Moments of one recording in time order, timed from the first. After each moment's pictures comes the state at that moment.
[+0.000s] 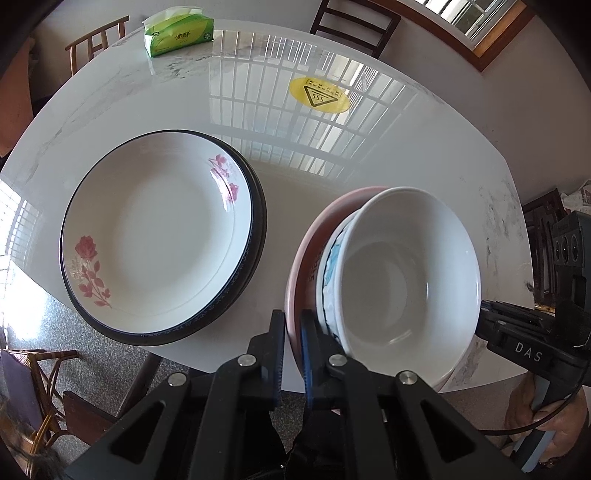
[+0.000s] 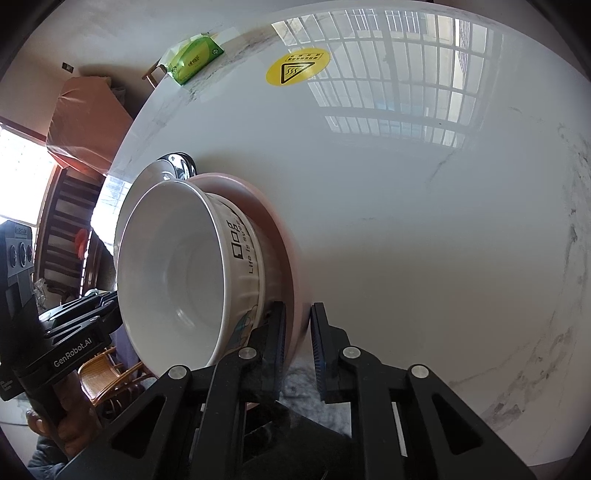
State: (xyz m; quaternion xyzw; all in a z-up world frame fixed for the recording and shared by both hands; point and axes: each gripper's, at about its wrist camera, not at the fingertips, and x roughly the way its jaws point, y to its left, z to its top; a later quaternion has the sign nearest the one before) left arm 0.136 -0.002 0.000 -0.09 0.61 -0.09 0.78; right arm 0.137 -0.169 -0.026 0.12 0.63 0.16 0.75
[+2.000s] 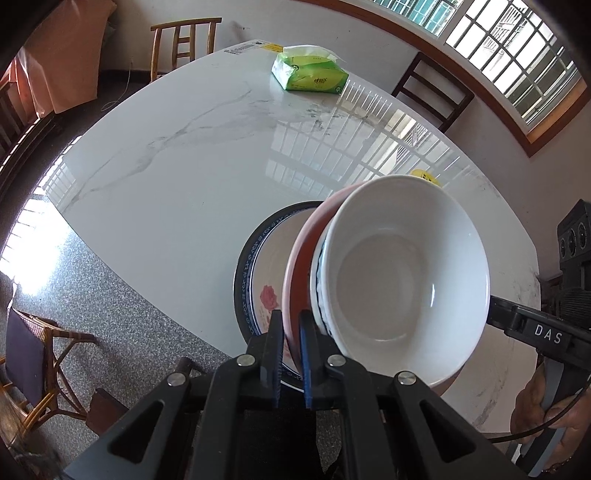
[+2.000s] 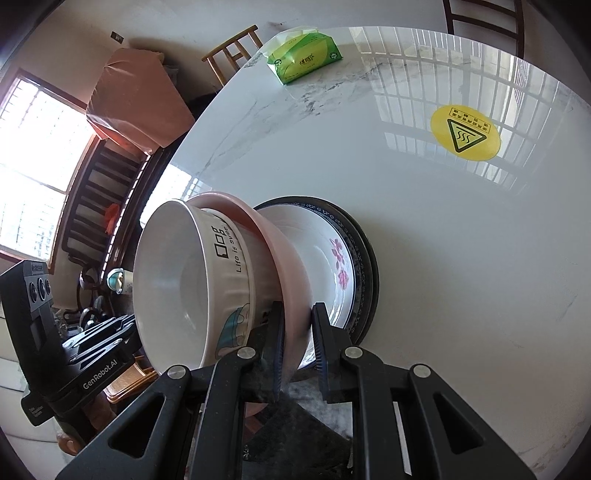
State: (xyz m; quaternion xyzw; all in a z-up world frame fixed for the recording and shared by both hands) left arm 0.141 0.167 0.032 -0.16 0.57 0.02 0.80; right arm 0.205 -0.013 0.021 0.09 0.62 0.25 0.74
